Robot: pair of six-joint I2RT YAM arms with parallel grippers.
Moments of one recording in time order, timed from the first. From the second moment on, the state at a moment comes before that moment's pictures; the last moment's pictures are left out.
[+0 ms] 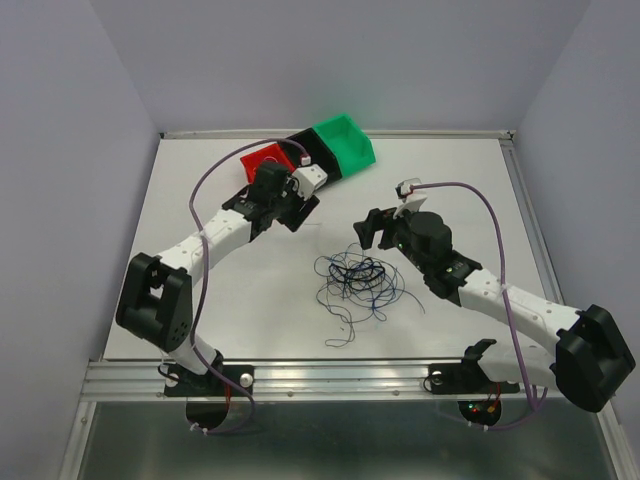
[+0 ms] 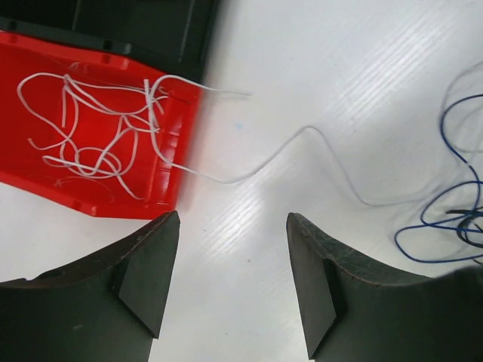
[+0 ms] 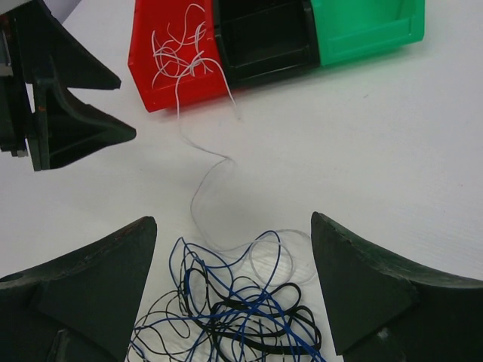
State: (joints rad) left arm -0.46 1.57 1.15 -0.25 0.08 0.37; right arm 0.68 1.17 0.67 0.30 0.18 0.31
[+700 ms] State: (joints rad) left arm -0.50 1.75 1.14 -0.27 0.23 0.32; right arm 0.68 1.16 0.67 0.30 0.19 0.31
